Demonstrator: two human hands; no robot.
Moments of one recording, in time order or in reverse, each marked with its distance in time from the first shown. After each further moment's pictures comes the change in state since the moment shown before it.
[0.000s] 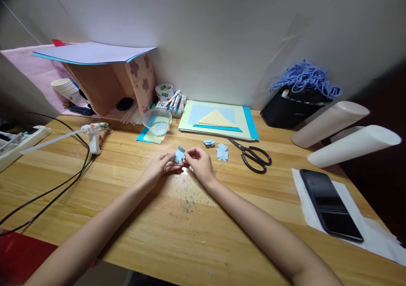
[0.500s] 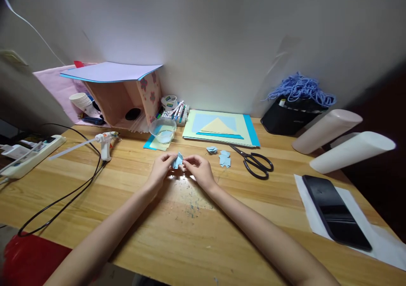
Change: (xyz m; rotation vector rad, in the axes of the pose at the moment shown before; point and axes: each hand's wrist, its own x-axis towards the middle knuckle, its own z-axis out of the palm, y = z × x) left_hand 0.006 0.008 -0.004 0.172 0.218 0.181; right_hand -0.003 -0.008 0.009 0.011 -0.077 0.050
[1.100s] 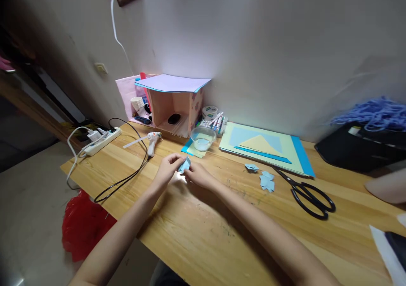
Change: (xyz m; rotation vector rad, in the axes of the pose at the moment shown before) left_hand -0.033 0.038 -0.088 0.053 0.095 0.260; right_hand 0.030 0.004 0.108 -0.342 -0.541 -0.125
